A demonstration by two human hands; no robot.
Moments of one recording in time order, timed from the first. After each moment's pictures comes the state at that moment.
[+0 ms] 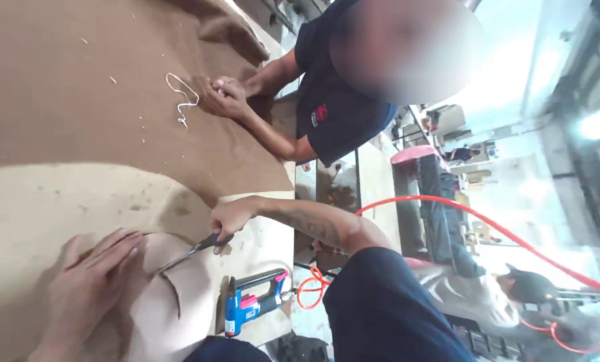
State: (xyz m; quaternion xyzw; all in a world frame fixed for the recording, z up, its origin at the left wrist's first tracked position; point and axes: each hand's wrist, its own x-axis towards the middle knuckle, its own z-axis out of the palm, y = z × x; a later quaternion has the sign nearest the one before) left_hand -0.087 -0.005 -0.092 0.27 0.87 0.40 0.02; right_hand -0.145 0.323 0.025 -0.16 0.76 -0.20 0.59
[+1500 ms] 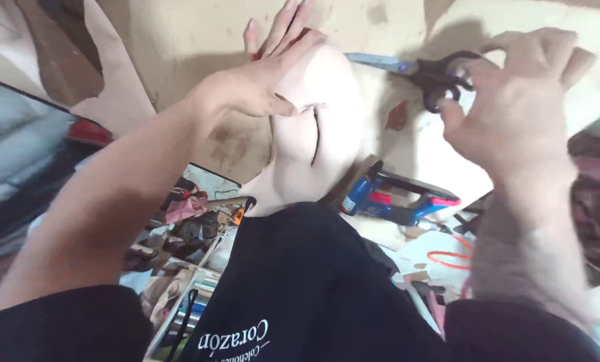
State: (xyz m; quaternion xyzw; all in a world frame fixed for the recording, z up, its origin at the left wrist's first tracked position) left_hand -0.123 -0.008 -0.054 0.33 0.82 0.23 0.40; right_hand -0.021 0.361 0.005 -0.05 0.96 -0.16 0.23
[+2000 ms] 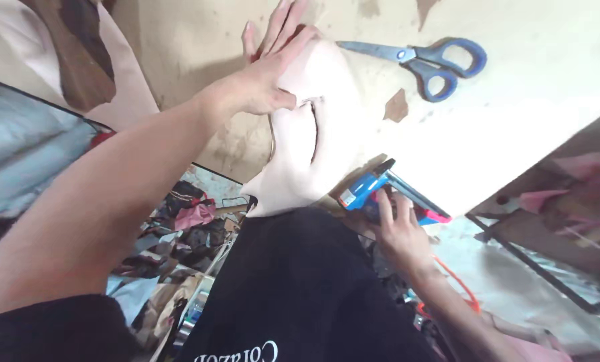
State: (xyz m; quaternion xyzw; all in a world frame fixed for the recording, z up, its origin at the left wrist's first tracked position) left_hand -0.114 0.004 -0.054 0.29 0.85 0.21 0.38; right_hand 0.221 0.300 -0.005 -0.02 0.94 -0.15 0.31
